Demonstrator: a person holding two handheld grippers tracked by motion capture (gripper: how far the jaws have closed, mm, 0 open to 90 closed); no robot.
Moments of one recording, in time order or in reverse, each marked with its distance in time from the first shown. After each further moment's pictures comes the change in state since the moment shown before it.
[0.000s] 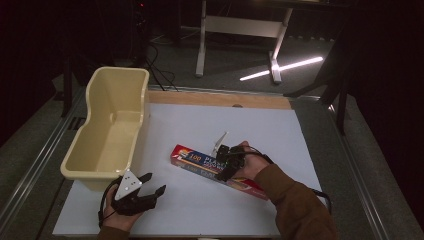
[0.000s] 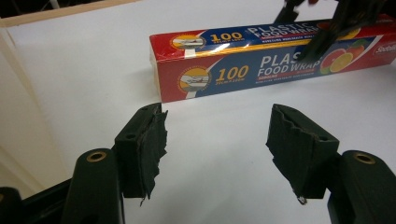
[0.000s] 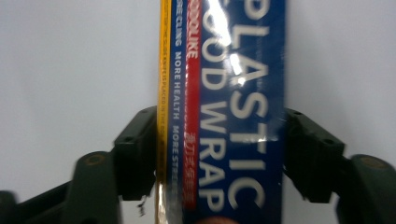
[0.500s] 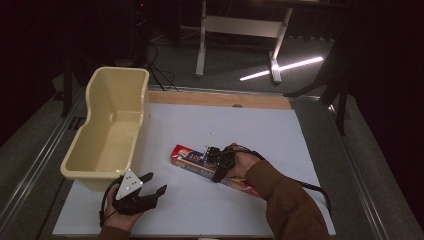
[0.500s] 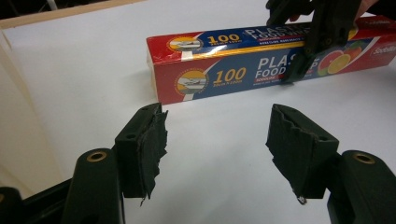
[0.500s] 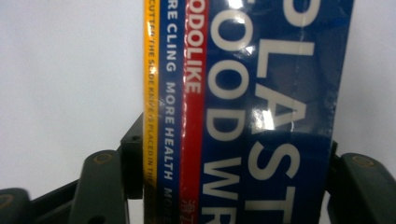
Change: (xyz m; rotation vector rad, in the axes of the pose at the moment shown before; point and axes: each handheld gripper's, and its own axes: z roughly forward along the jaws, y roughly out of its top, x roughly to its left) left arm -0.001 0.001 0.002 -0.004 -0.005 0.000; right arm -0.002 0.022 0.025 0.164 0.029 -0.016
